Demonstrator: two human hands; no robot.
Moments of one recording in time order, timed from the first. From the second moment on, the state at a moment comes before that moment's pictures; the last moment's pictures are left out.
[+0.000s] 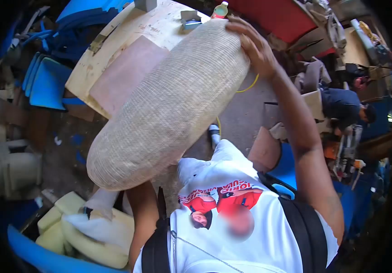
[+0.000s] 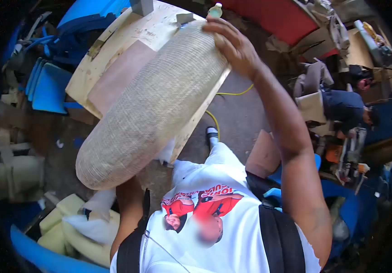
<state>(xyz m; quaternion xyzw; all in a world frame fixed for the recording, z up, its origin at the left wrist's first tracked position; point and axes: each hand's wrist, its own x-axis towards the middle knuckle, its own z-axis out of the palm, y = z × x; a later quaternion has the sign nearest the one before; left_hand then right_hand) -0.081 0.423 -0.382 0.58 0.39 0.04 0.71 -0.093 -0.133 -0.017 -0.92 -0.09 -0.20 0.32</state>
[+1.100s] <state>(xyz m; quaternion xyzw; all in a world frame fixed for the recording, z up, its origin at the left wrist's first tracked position) -0.017 0.034 0.063 0.80 -0.57 -0.14 0.11 -0.121 -0.090 -0.321 -0.81 0.31 0.10 0.48</state>
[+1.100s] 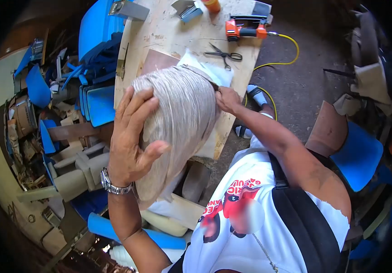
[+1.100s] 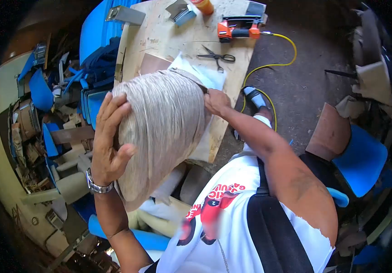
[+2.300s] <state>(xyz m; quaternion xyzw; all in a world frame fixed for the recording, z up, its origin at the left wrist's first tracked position) 0.166 0.027 -0.200 0.81 -0.14 -0.52 0.23 0.022 -0.141 -0.319 -0.81 0.24 0.18 0.51</state>
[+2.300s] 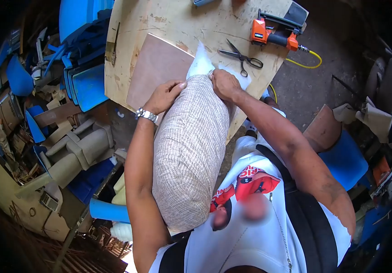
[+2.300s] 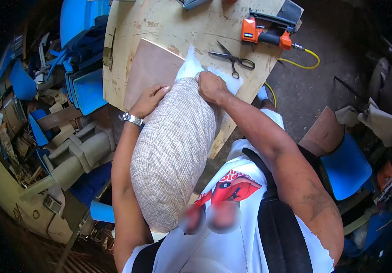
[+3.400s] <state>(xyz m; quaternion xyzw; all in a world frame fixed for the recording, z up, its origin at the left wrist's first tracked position) 0.113 0.008 -0.047 0.56 -0.35 -0.56 0.51 0.058 -0.126 -0.238 -0.72 0.37 0.23 0.54</state>
